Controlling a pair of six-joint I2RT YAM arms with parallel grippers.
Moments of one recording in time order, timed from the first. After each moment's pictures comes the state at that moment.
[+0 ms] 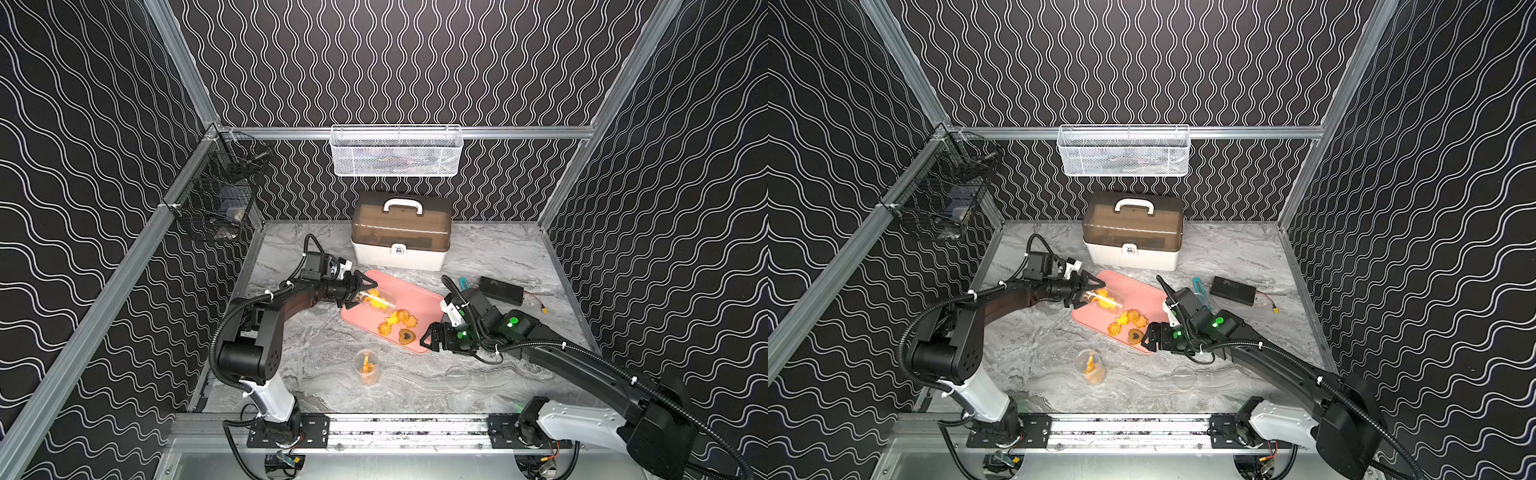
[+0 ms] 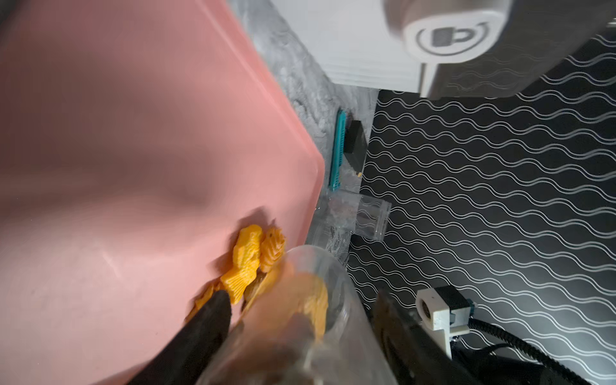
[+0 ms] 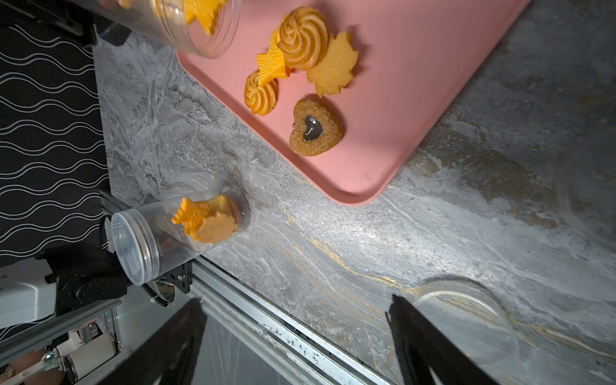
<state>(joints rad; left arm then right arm) -0.08 1.71 0.90 0.01 0.95 -0.85 0.76 1.18 0.84 -0.66 -0.27 0.76</state>
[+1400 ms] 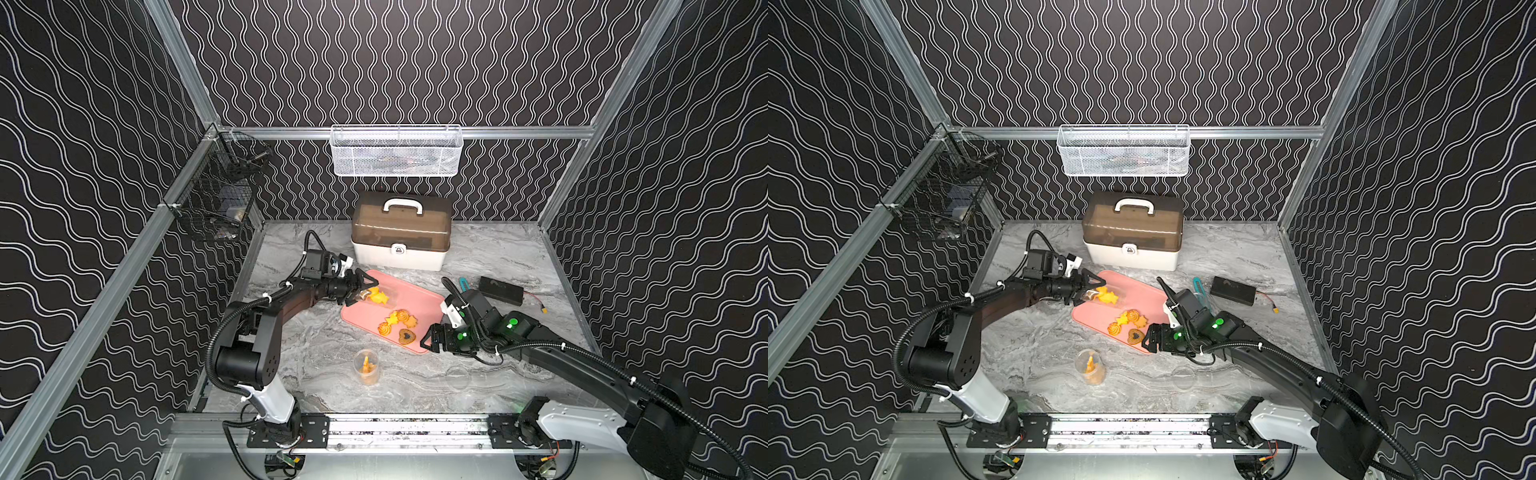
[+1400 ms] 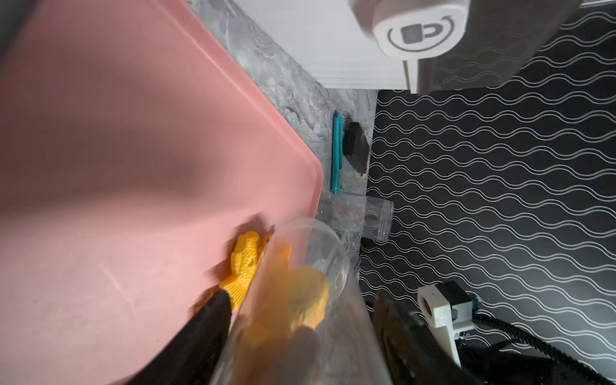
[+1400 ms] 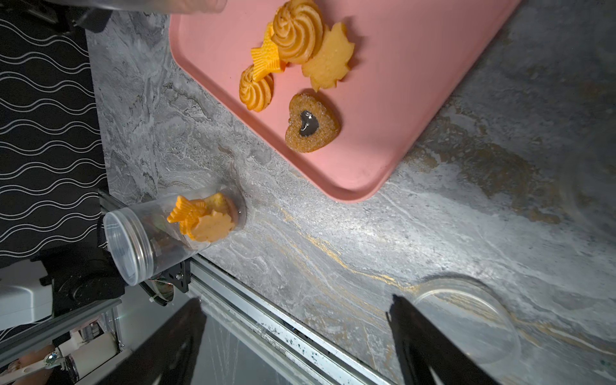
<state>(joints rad) -0.10 1.68 0.94 -0.11 0.89 -0.77 0.76 1.18 0.82 -0.65 -0.27 0.77</state>
